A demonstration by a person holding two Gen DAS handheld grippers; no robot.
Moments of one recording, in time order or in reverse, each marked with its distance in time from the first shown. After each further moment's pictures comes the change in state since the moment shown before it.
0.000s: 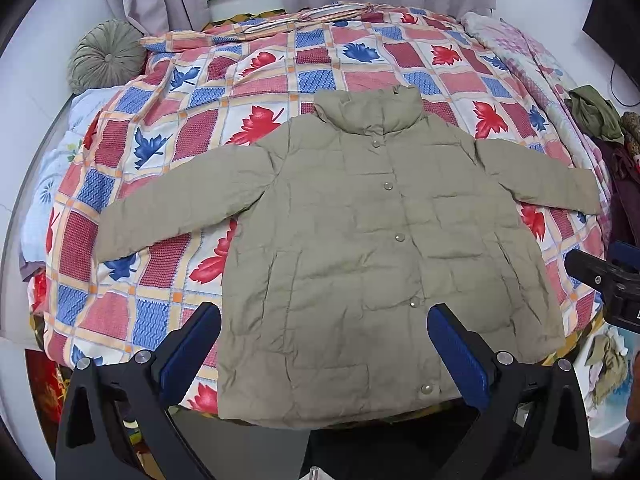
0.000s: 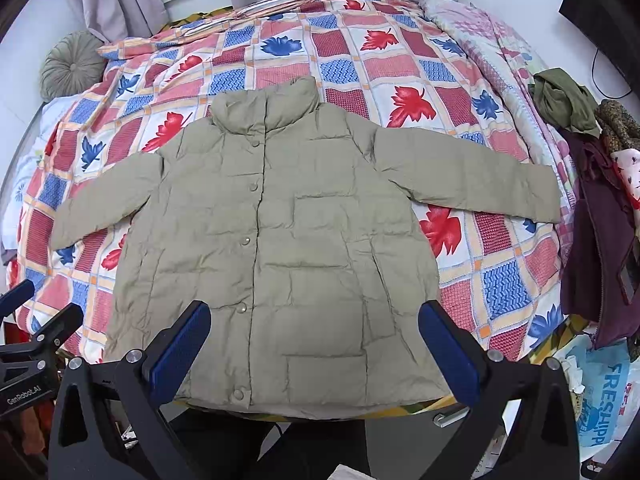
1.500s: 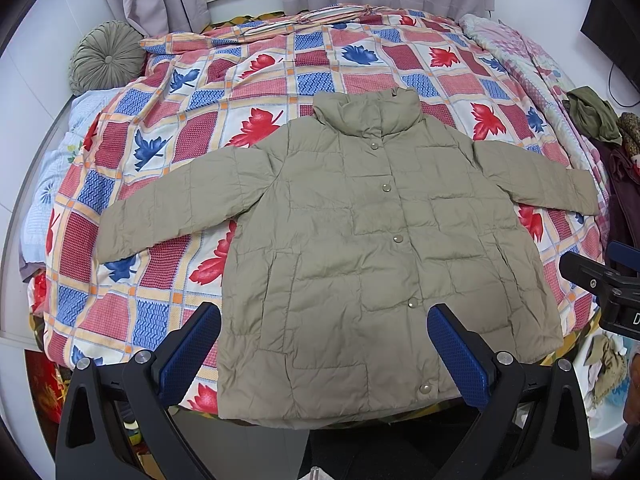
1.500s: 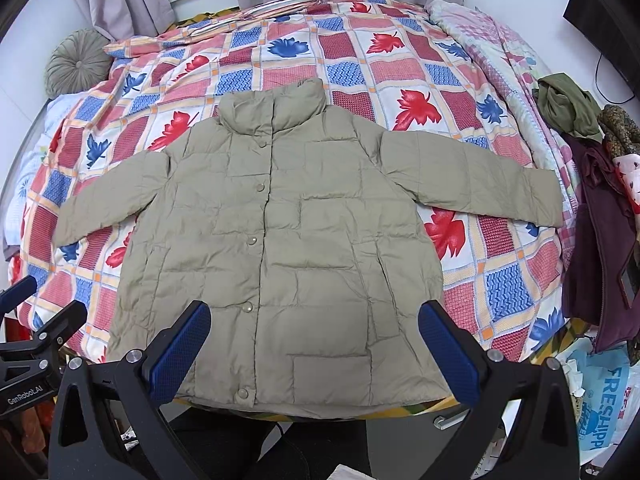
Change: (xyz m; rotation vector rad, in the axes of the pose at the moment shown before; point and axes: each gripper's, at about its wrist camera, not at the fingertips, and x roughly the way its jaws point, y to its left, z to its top) left arm 0.000 0.001 -0.001 -0.002 -0.003 -0.002; right arm -0.003 0.005 -0.002 -0.001 -0.005 0.001
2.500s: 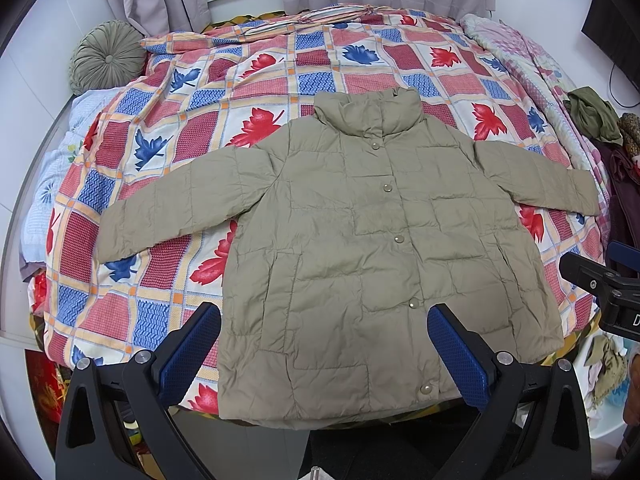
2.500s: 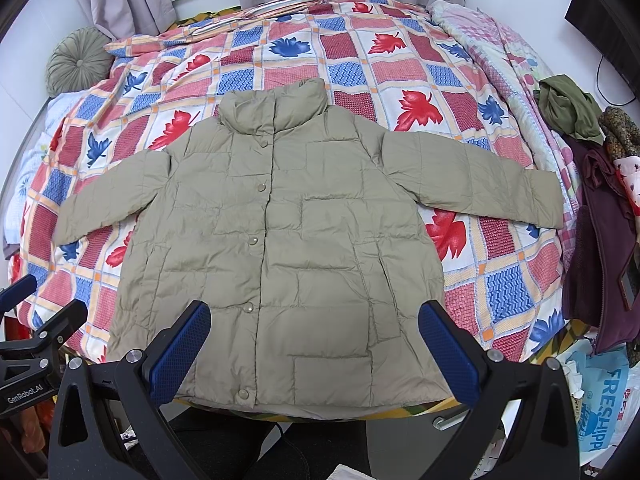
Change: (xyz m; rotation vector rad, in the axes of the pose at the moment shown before) left arm 0.000 0.000 -0.001 0.000 -0.001 -0.001; right arm 0.000 0.001 0.000 0.000 -0.002 0.000
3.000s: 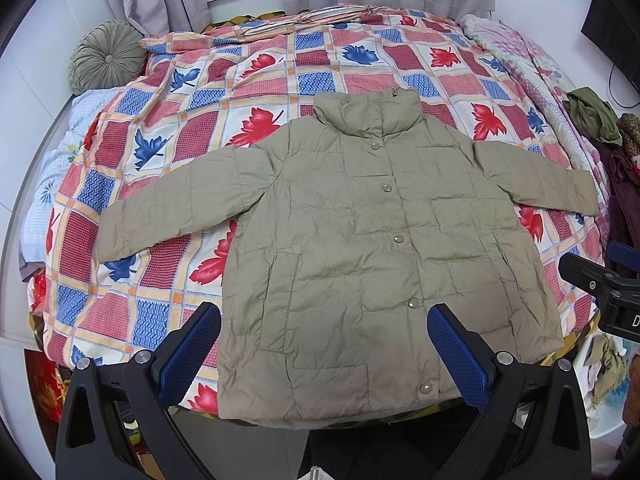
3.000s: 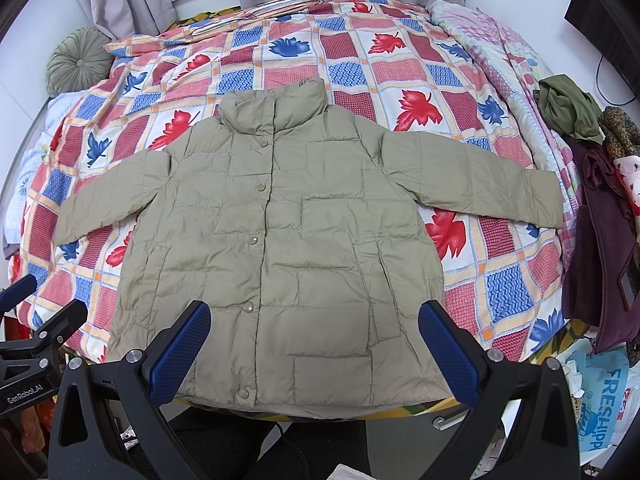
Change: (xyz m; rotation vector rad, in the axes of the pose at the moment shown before) left arm 0.000 0.000 0.000 -0.001 -0.001 0.000; right arm 0.001 -0.001 0.000 -0.001 0.000 0.000
